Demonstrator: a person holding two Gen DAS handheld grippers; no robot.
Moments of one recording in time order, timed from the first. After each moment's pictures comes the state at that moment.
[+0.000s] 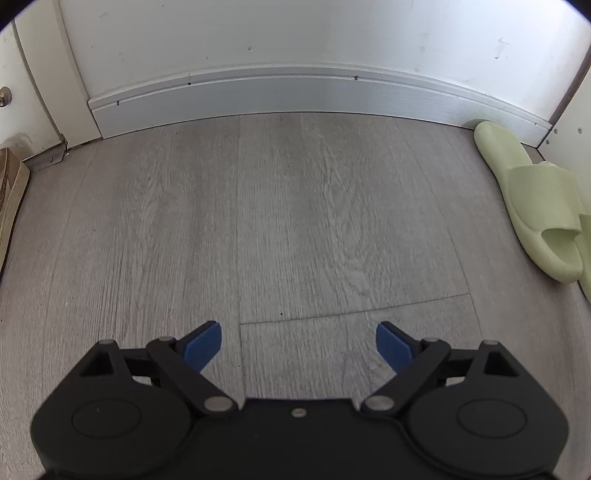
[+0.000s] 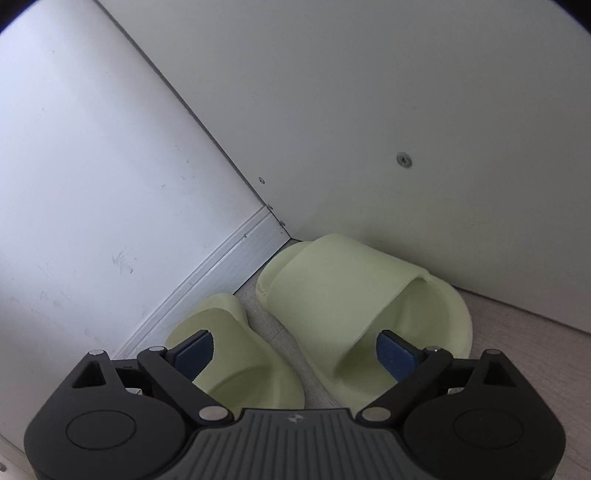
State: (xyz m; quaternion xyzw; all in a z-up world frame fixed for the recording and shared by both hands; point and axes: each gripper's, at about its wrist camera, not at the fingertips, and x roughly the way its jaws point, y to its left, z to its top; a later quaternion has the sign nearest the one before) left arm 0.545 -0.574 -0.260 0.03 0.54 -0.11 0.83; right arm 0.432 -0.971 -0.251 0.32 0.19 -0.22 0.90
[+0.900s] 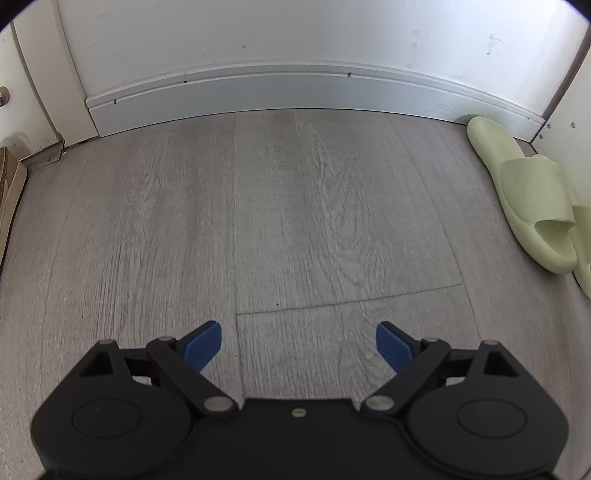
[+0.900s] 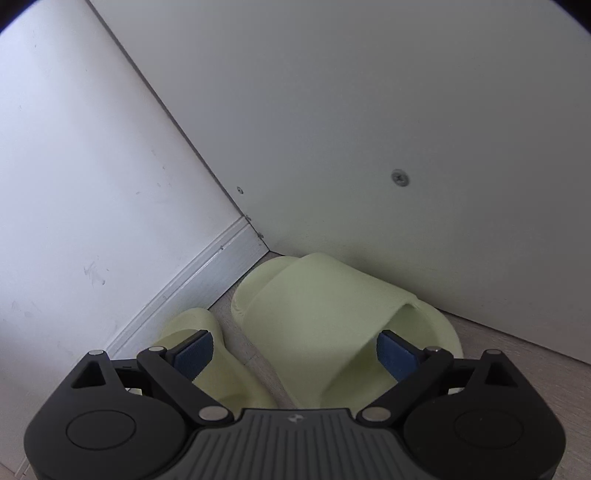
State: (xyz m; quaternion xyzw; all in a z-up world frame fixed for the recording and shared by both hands) left arm 0.539 -0.574 -0.257 0.03 0.54 -0.12 0.84; right arm 0.464 -0.984 -0.261 0.31 0.20 -0.27 0.89
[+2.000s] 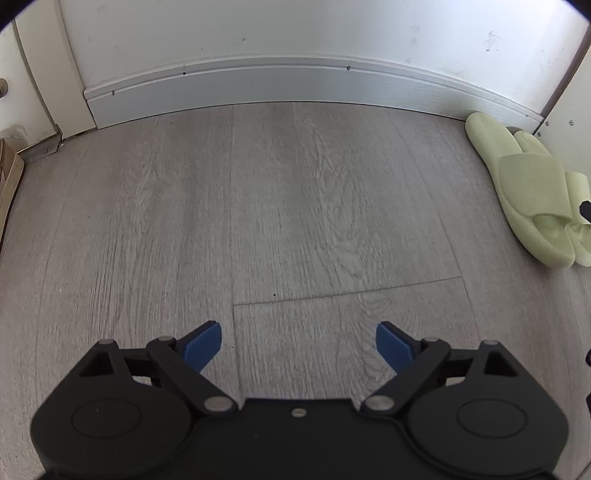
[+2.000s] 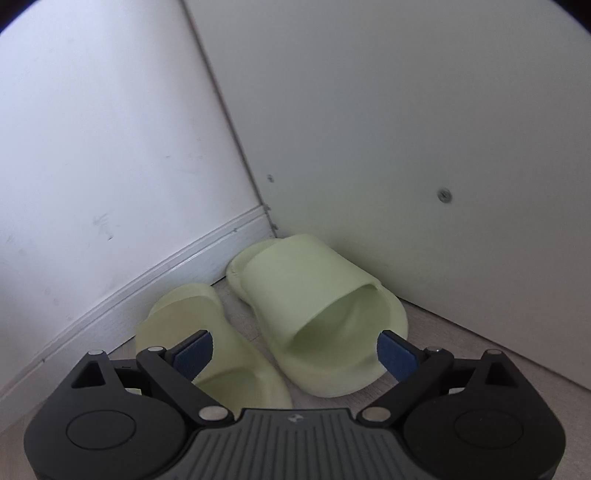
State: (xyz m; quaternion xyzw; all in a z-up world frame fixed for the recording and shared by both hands) left arm 0.536 -0.569 -0.263 0.02 0.54 -0.12 0.83; right arm 0.477 -0.924 -0.254 0.18 0.22 -0.25 0.92
